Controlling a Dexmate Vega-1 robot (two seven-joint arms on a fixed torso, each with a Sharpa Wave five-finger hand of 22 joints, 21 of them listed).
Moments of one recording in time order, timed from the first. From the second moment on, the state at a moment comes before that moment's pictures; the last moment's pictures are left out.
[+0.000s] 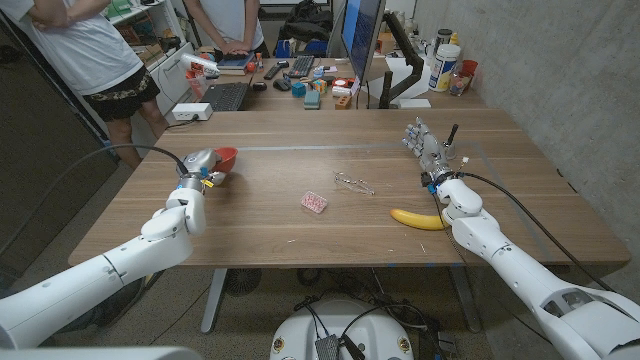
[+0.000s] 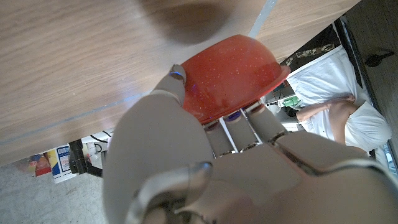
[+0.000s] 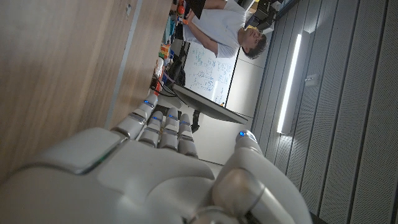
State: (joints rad) left arm 0.97 1.00 0.56 -1.90 0.43 0.76 0.36; left_hand 1.17 0.04 0.34 -0.11 0.19 0.91 -0.09 0.47 0.23 0.94 -0.20 0.41 0.53 0.98 -0.15 0.32 0.28 0.87 -0.11 0.61 0.18; right arm -0.79 -0.44 -0.40 -1.19 0.59 0.37 0.00; right_hand 0.16 0.06 0.21 -0.08 0.20 0.20 0.08 0.19 0.18 0.20 0.08 0.21 0.18 0.10 0.03 0.18 0.18 0.25 -0.04 0.19 0.18
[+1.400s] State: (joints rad) left arm 1.06 1.05 0.39 -2.01 0.33 0.62 0.41; left_hand 1.16 0.05 0.34 -0.10 0.18 0.91 -0.08 0.48 0.23 0.94 -0.20 0.41 0.58 0.99 -0.15 0.31 0.29 0.87 -0.11 0.61 0.18; right arm -0.81 -0.45 -0.39 -1.23 0.59 0.37 -0.02; right_hand 0.16 0.06 0.21 -0.08 0.20 0.20 0.08 0.19 0.18 0.20 0.08 0.21 0.18 0.10 0.03 0.18 0.18 0.25 -0.04 0.19 0.18
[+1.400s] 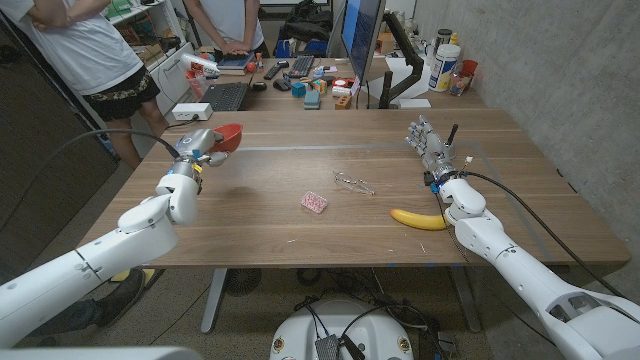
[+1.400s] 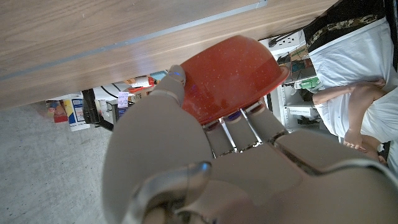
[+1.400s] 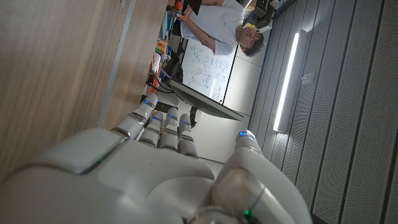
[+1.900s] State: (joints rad) left arm 1.08 1.06 0.36 -2.02 0.32 0.57 0.41; left_hand 1.16 0.05 0.34 -0.10 0.18 0.91 -0.08 0.49 0.22 0.94 -0.20 0.41 0.60 1.00 -0.16 0.31 0.30 0.86 -0.11 0.61 0.18; right arm -0.80 -0.44 -0.39 -1.22 0.59 0.37 -0.02; right_hand 0.16 0.06 0.21 -0.08 0.20 0.20 0.08 0.19 0.18 0.20 0.08 0.21 0.18 0.10 0.03 0.18 0.18 0.25 -0.04 0.19 0.18
